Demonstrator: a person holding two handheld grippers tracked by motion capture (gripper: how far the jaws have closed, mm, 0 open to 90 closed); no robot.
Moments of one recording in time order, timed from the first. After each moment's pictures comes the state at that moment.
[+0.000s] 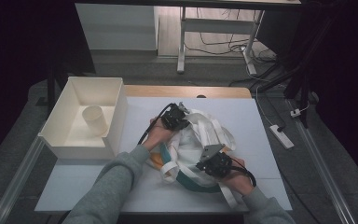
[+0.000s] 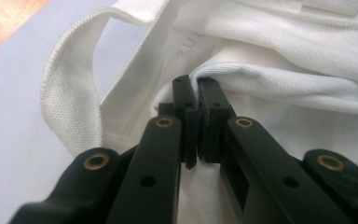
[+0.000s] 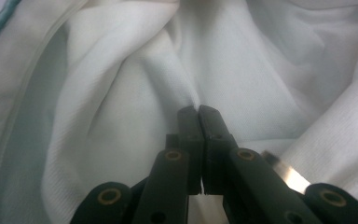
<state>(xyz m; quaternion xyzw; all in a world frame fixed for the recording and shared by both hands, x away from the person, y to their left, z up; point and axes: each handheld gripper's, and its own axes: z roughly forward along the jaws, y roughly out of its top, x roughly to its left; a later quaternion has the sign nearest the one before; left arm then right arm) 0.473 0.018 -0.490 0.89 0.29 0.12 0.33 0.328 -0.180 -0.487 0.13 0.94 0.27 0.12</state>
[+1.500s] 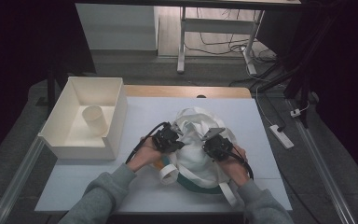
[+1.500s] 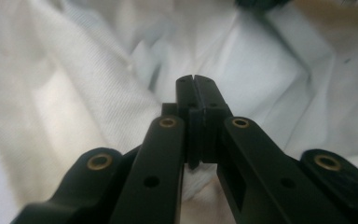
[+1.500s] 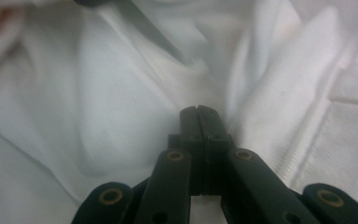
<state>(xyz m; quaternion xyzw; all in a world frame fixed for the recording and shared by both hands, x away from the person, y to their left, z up) 0.382 0.037 -0.480 0.92 0.25 0.09 0.30 0.372 -0.179 -0.477 0.26 0.91 0.24 0.20</state>
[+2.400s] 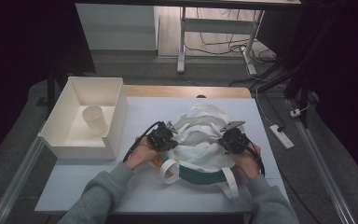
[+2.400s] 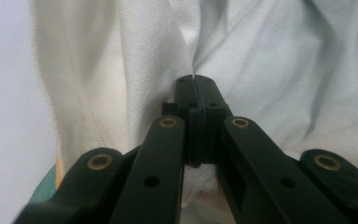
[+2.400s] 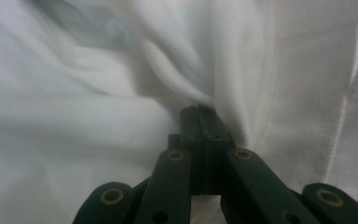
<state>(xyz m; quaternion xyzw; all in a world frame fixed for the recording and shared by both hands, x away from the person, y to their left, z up) 0.394 0.052 -0.493 0.91 0.28 0.07 0.29 0.407 -0.237 -0.486 0.34 0.89 0.25 0.20</state>
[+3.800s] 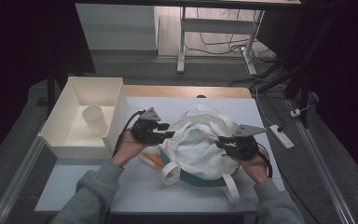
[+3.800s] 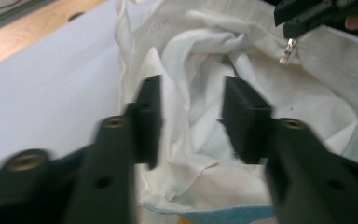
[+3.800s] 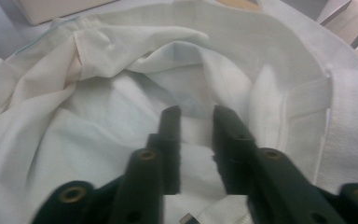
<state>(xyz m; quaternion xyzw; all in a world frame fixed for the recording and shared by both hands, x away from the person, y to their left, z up) 0.369 0.100 -0.431 0.84 0.30 0.10 0.44 0.364 -0.253 -0.451 0.26 0.85 0.43 0.18</state>
